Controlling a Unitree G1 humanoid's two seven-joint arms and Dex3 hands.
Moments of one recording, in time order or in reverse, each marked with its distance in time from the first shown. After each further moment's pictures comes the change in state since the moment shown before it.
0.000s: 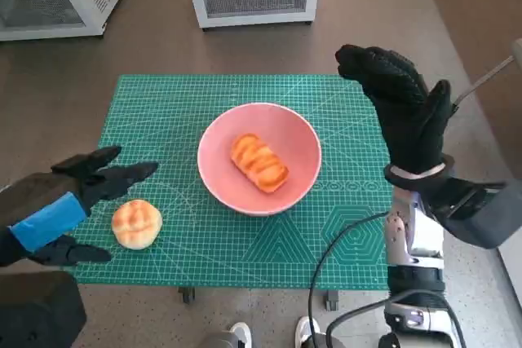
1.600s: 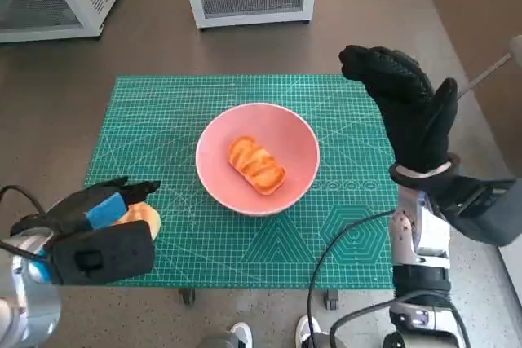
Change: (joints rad) left arm -0.029 -0.018 -0.485 0.315 0.281 0.114 0.257; right arm -0.001 -0.021 -0.006 0.000 0.031 0.019 0.032
